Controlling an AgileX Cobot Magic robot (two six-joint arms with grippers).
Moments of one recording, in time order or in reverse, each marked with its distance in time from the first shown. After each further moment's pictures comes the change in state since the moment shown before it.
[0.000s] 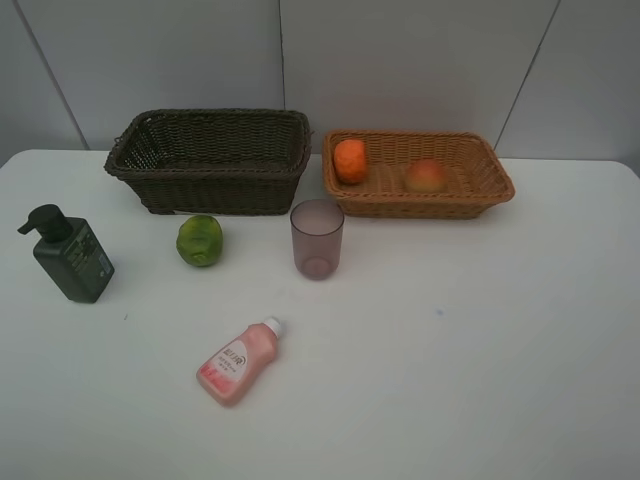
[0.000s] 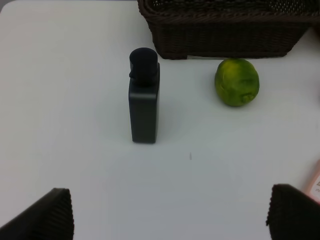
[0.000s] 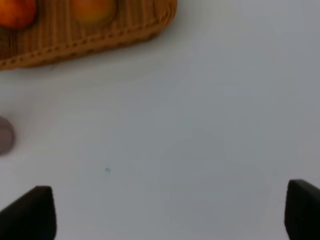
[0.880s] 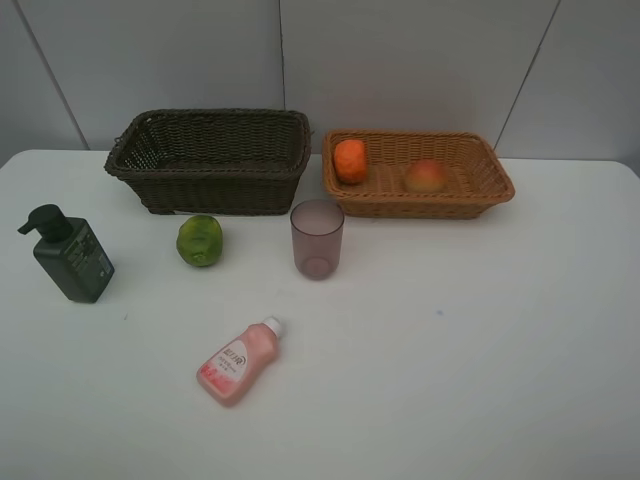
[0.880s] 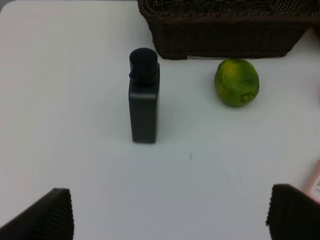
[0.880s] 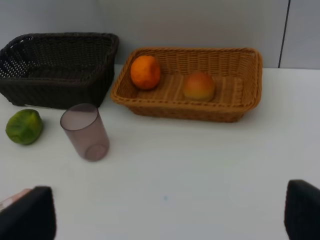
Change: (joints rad) left arm 0.000 0.000 0.000 0.000 0.000 0.000; right arm 0.000 -0.555 0.106 0.232 0.026 -0.397
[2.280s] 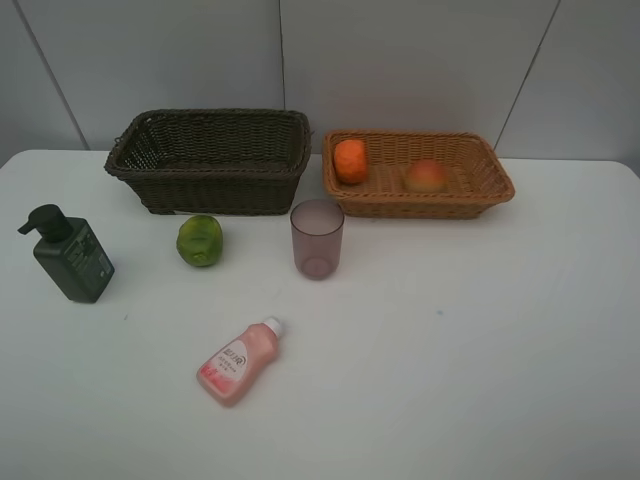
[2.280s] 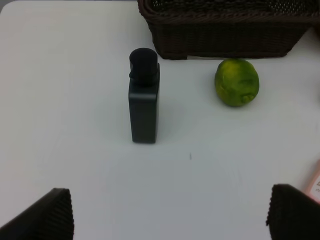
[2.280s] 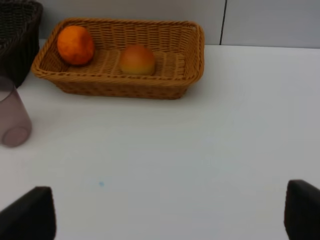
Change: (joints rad) left arm 0.000 0.000 0.000 0.000 0.000 0.000; right arm -0.143 -0.071 0.239 -0.035 -0.109 -0.068
